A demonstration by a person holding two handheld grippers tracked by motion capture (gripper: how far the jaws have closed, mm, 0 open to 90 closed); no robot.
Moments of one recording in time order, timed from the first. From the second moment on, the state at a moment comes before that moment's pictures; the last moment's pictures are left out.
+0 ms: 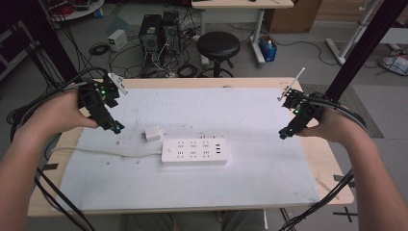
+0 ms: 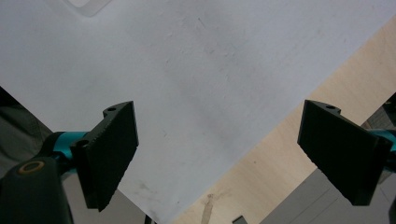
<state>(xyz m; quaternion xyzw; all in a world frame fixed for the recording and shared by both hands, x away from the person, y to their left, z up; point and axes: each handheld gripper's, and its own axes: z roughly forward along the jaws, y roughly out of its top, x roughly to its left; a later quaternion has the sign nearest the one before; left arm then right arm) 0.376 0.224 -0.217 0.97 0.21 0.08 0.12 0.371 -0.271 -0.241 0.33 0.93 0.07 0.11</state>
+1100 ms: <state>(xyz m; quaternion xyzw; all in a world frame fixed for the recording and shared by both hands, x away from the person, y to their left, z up) 0.447 0.176 -0.338 0.99 0.15 0.05 0.07 0.376 -0.275 -0.269 0.32 0.94 0.09 0.10</state>
